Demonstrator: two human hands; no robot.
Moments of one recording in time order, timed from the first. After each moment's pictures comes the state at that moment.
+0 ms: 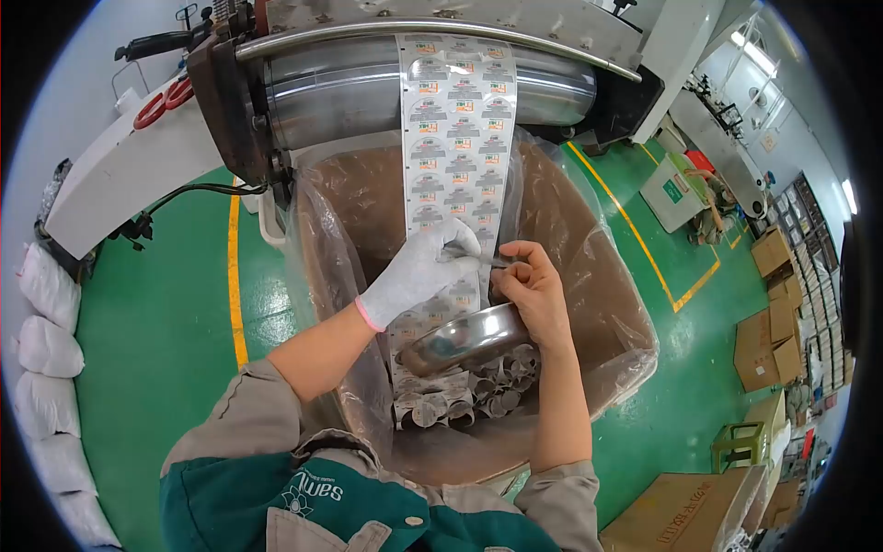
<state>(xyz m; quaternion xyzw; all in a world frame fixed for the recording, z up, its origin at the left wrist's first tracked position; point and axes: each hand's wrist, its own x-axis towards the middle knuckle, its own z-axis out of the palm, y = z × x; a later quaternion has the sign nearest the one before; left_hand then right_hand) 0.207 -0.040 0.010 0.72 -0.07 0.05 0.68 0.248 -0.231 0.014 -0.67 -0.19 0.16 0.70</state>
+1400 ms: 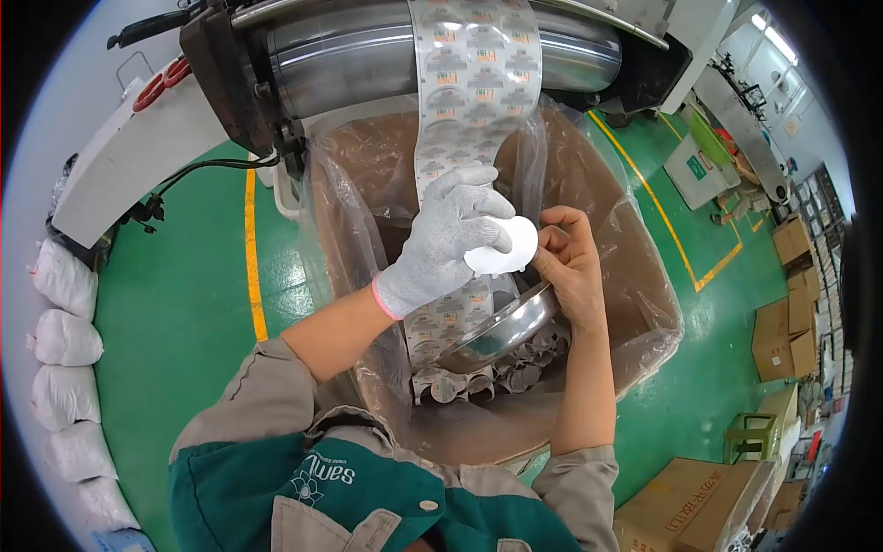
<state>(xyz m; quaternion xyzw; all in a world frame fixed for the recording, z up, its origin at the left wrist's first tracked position) 0.195 -0.042 0.013 0.78 -0.28 0.44 0.35 0.249 -0.241 0.012 -0.59 -0.29 0.16 0.74</state>
